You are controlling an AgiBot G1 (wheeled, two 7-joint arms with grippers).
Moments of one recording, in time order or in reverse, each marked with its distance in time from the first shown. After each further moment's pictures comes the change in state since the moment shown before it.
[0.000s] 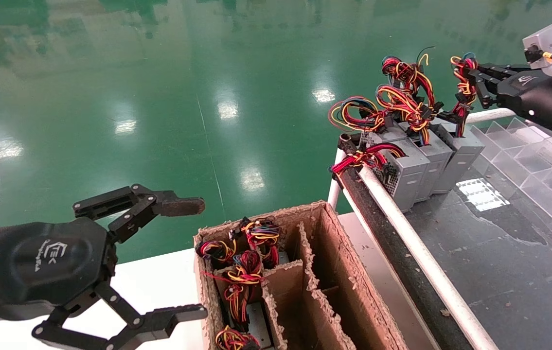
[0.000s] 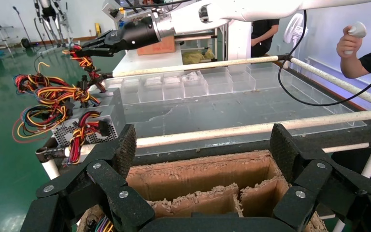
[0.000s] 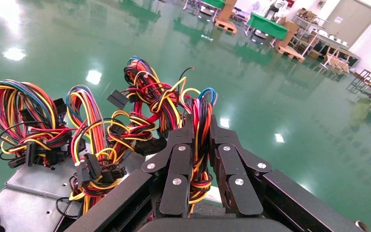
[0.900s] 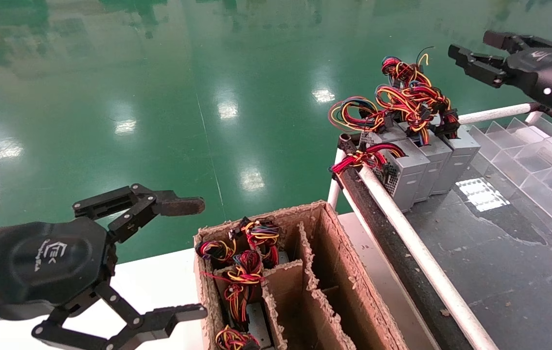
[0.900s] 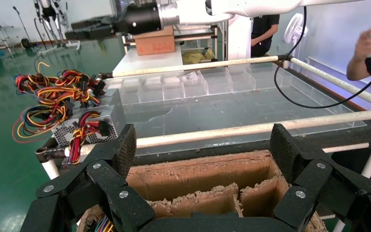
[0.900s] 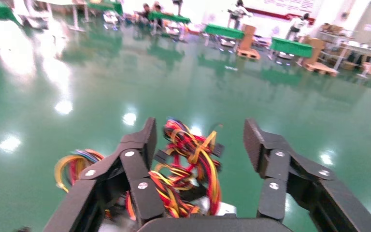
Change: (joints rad) left arm 0.000 -0.001 0.002 0.001 -0.001 -0.001 0.001; right arm -0.013 0.035 0.023 0.045 0.055 -0.140 0.112
